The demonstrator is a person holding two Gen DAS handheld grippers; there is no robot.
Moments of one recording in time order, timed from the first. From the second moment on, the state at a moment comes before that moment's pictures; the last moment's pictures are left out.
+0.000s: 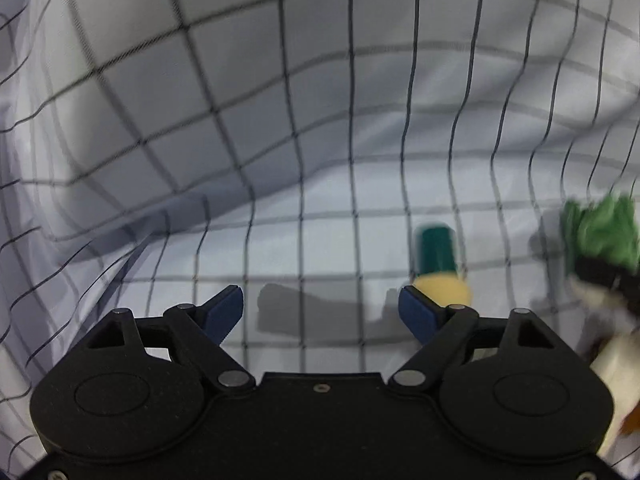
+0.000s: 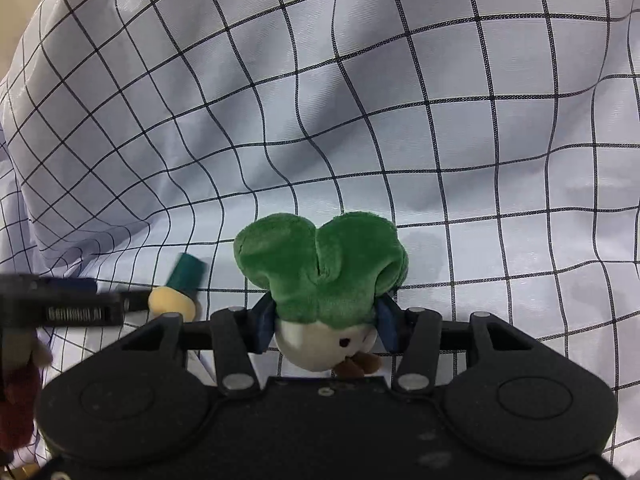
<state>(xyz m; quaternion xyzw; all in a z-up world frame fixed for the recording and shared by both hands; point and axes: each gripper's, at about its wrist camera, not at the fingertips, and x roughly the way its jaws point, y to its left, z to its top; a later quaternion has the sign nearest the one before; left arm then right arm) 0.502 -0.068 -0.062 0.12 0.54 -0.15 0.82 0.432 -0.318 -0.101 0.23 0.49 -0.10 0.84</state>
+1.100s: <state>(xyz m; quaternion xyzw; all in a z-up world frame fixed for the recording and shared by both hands) 0.478 -0.149 -0.033 -0.03 0.58 -0.19 0.79 0.369 -0.334 -0.066 0.18 0.42 -0.13 0.88</state>
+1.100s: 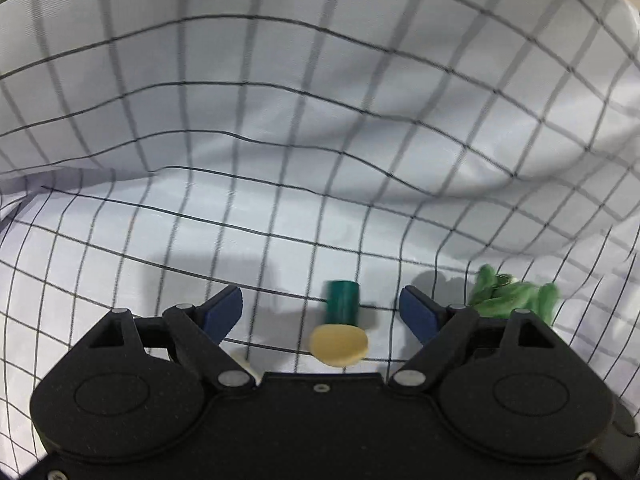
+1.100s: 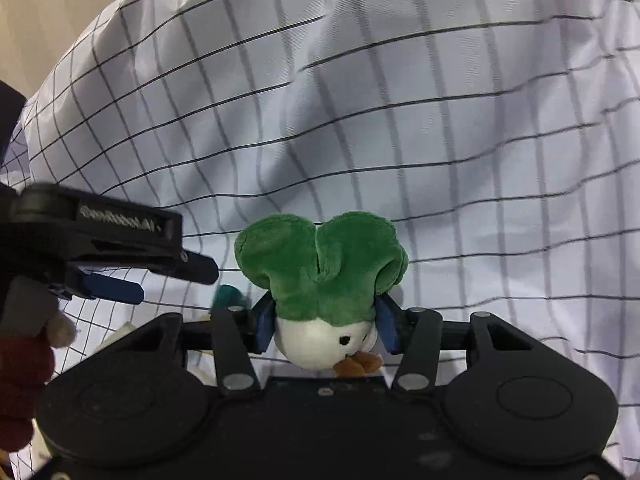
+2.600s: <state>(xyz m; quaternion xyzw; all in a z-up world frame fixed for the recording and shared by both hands) 0.400 -0.299 -0.107 0.22 0.47 -0.39 0.76 0.319 -0.387 -0.062 0.24 0.39 -0.18 0.87</state>
